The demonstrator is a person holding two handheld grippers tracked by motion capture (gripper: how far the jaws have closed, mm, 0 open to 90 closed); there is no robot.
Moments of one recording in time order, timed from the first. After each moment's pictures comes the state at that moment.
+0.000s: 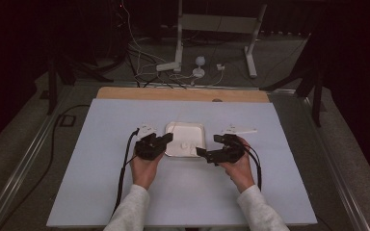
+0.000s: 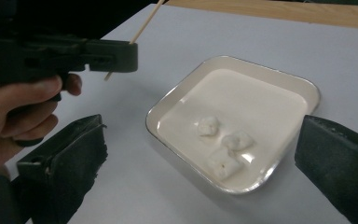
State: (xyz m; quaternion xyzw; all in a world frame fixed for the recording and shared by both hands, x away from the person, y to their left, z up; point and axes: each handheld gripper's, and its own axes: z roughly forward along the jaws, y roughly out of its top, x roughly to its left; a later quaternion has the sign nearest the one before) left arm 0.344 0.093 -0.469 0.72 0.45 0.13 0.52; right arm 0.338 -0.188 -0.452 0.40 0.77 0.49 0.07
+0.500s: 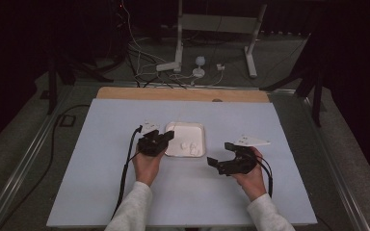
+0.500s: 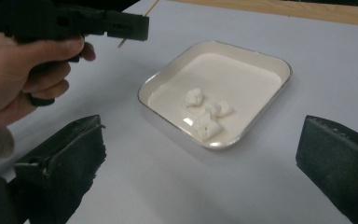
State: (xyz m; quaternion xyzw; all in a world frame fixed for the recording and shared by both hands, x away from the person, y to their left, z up) left arm 0.357 0.087 -0.474 0.72 0.46 0.14 0.50; right arm 0.310 -0.218 -0.461 0.39 0.77 0.49 0.10
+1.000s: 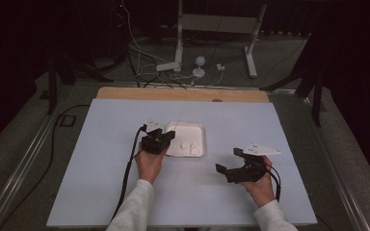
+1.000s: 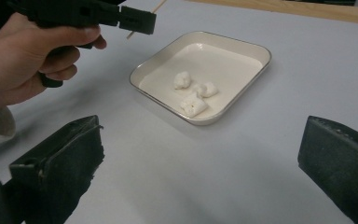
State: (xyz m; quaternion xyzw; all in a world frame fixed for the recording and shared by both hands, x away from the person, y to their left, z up) left arm 0.370 0.079 -0.486 0.73 0.48 0.14 0.47; right arm 0.289 -0.242 -0.466 0.40 0.77 0.49 0.12
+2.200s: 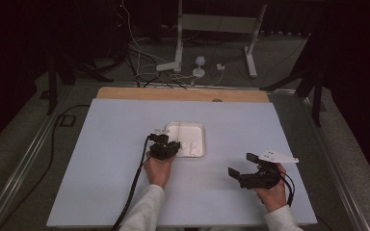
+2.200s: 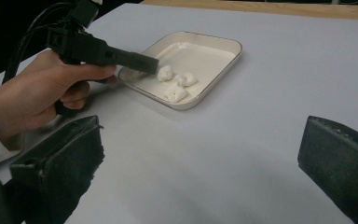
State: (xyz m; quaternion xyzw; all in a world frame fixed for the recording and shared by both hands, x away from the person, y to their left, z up) left arm 0.372 0.057 -0.524 0.71 0.56 0.08 0.42; right arm 0.269 -0.274 -0.465 0.42 0.75 0.49 0.13
